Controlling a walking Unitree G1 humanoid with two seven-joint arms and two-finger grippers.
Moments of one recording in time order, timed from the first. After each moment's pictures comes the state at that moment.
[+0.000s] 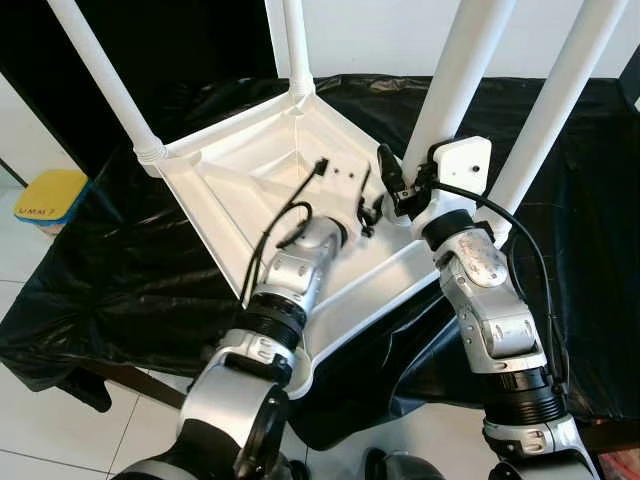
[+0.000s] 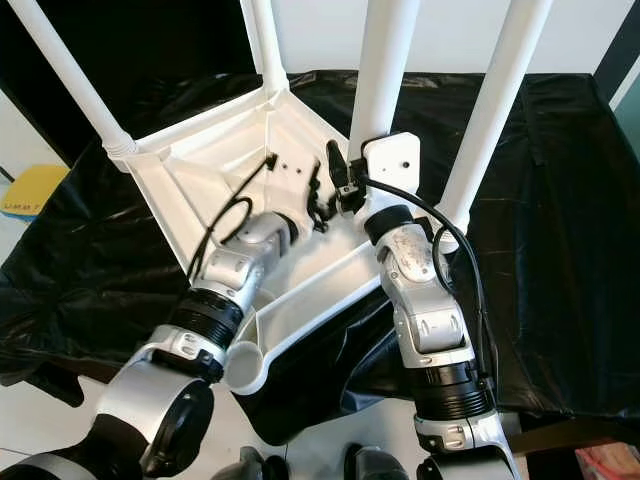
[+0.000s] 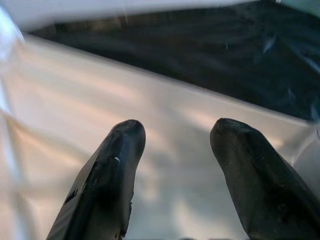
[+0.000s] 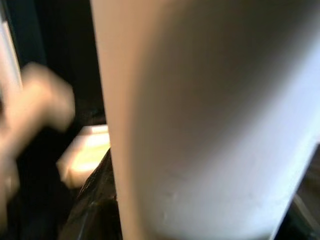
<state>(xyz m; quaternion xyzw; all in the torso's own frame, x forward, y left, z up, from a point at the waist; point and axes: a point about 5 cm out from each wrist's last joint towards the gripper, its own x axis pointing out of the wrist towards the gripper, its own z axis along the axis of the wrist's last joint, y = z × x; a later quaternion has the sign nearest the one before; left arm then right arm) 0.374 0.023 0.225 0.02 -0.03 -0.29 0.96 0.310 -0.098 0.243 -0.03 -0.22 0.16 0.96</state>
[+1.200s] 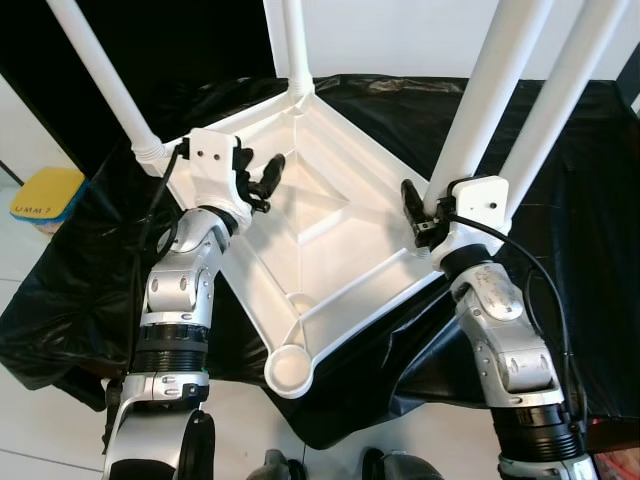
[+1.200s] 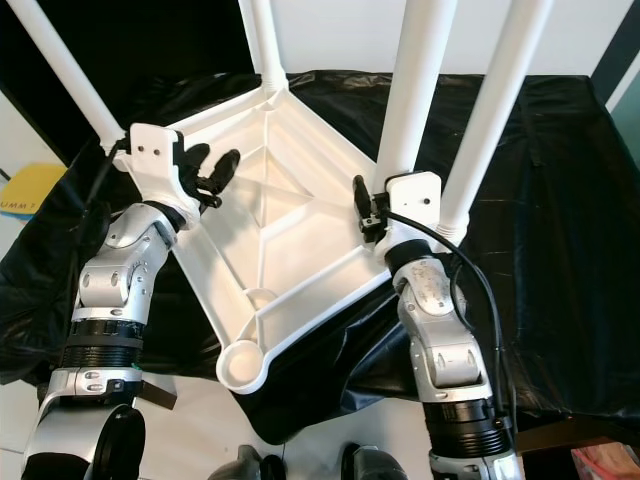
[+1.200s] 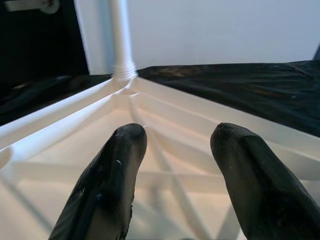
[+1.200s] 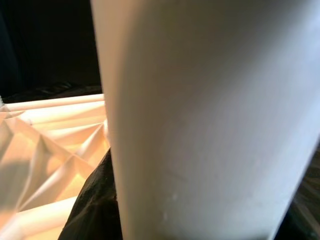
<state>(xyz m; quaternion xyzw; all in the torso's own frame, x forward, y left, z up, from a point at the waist) 0.355 0.142 0.235 0.01 -0.10 -0.20 0.98 0.297 -0.125 0.215 -0.03 -0.18 0.10 0.98</state>
